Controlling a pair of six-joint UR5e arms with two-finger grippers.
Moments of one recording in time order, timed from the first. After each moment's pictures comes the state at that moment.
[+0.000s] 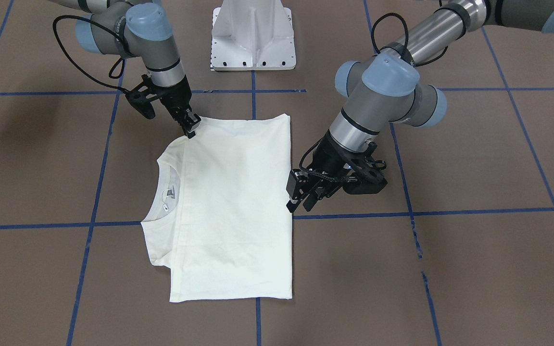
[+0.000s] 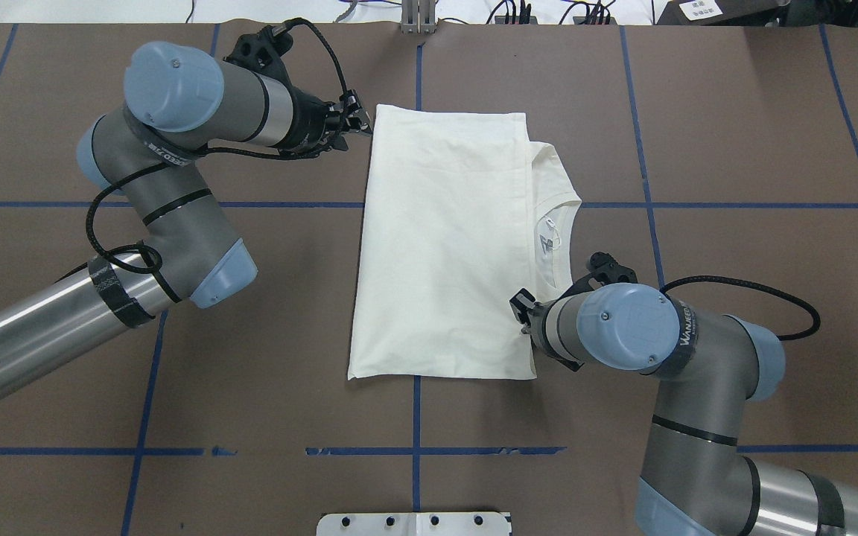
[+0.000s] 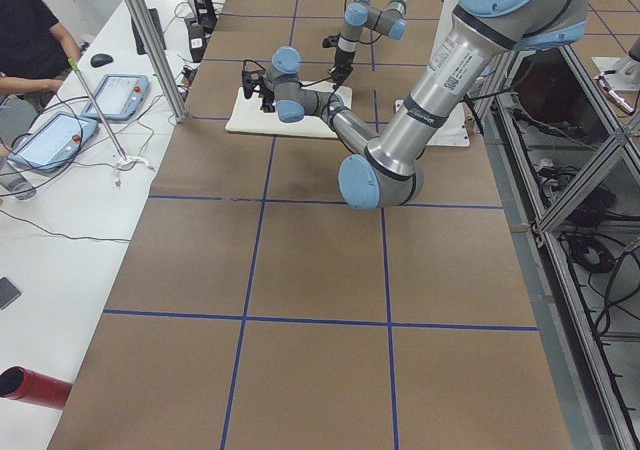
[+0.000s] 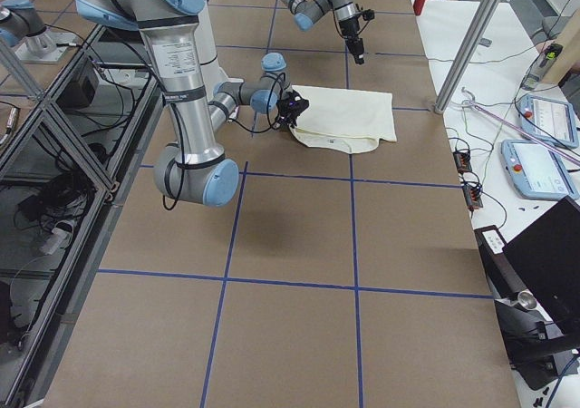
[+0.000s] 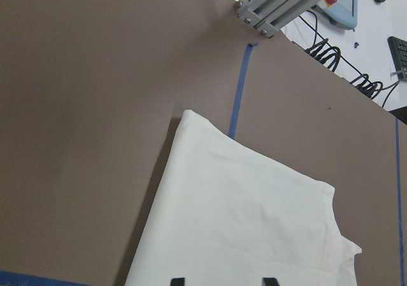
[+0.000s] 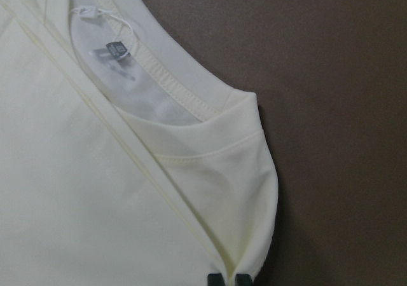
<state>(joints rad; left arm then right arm) -0.75 -2.27 -1.43 -2.31 -1.86 -1.58 0.38 -1.25 1.91 -1.34 1.63 2.14</state>
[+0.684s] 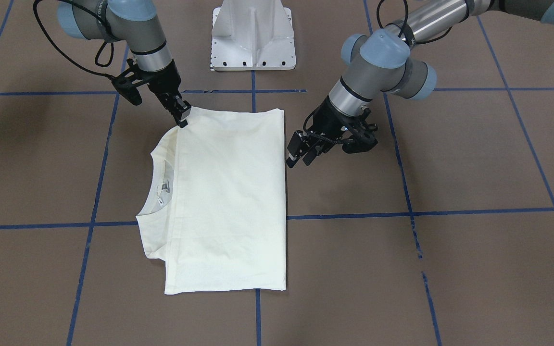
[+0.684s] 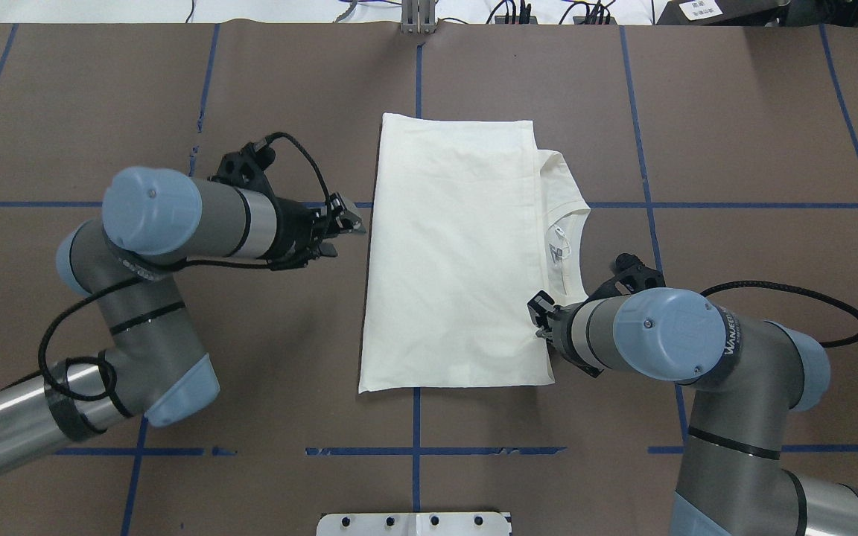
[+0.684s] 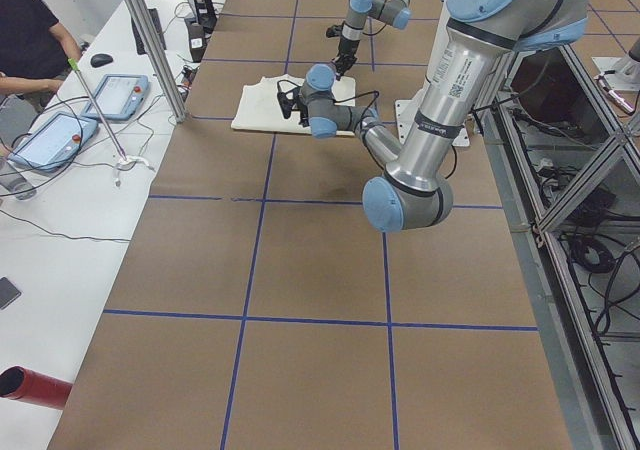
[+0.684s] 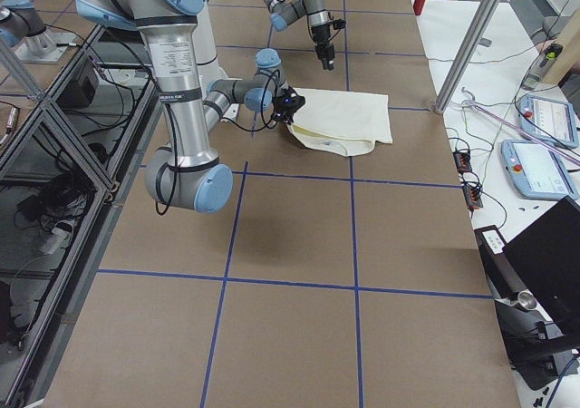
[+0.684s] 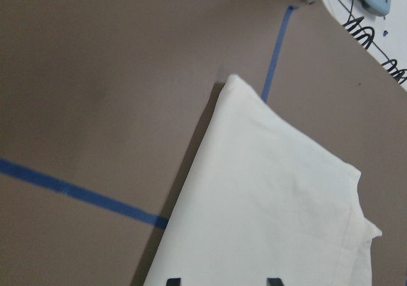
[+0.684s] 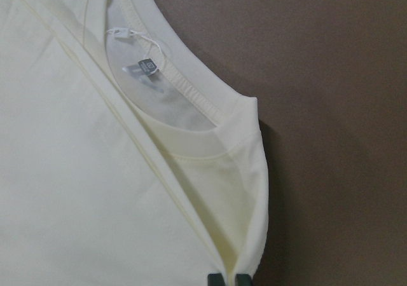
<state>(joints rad) -0.56 -2.05 -1.65 -2.30 -1.82 -1.82 0.38 -1.31 1.99 -1.34 1.63 2.15</state>
